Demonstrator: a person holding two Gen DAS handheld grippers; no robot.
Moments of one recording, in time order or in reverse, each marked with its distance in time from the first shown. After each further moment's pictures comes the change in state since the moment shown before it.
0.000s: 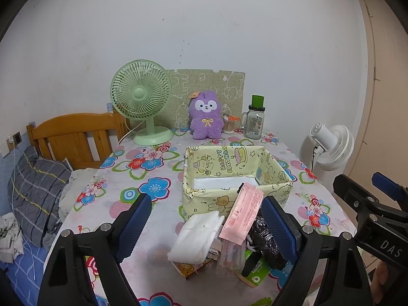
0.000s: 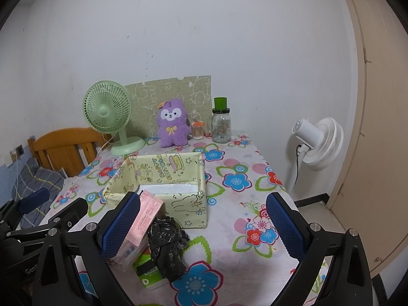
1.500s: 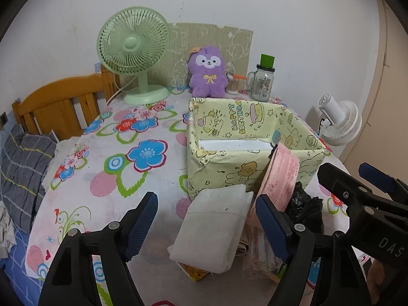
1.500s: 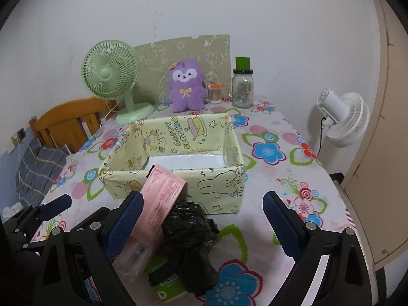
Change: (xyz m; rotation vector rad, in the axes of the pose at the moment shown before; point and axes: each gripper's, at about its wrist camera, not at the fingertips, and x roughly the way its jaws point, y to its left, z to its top) left arm 0.079 0.030 -0.022 -0.023 0.220 -0.049; right arm 0.086 0.039 -0.017 -0.007 0.201 0.059
